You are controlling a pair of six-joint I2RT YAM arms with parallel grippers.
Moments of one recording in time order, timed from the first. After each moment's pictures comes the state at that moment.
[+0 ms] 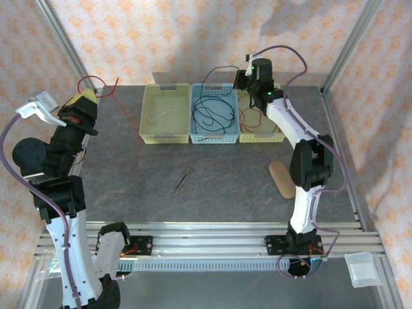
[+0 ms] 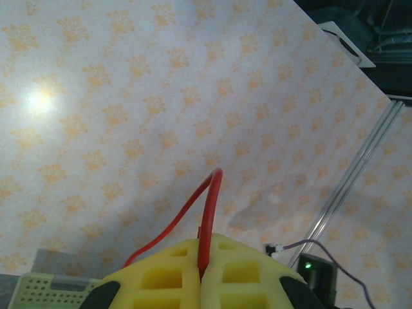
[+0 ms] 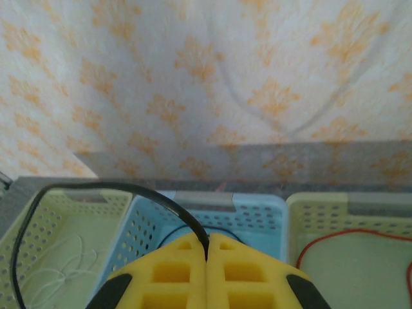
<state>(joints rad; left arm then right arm) 0.33 0.74 1.22 -0.16 0.52 -0.68 0.30 1.99 1.79 -0.16 -0.07 0.29</state>
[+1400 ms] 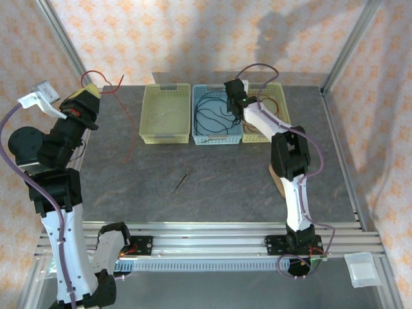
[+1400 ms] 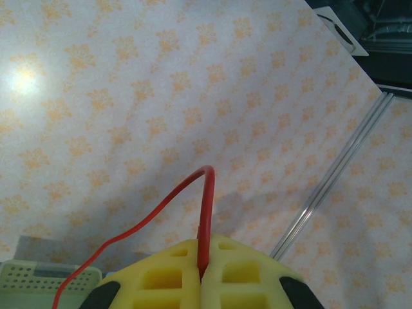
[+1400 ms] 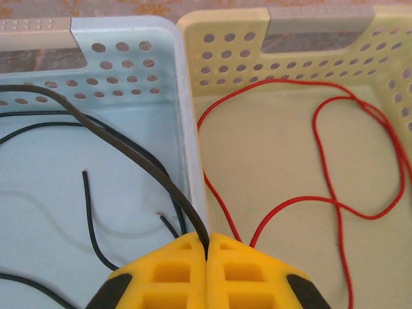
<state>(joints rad) 0.31 0.81 1.31 -0.24 0.56 -0.69 0.41 2.22 1.91 -0.51 0.43 0.31</state>
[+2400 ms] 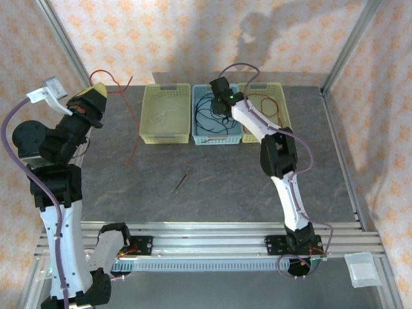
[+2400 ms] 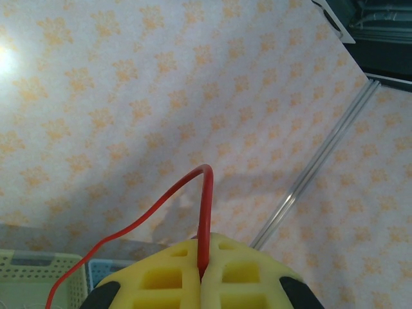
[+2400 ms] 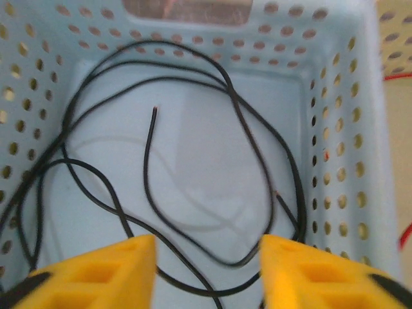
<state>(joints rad) 0.24 0.84 1.33 -0.25 0.57 -0.69 0.49 2.34 2.16 -0.69 0.27 0.25</state>
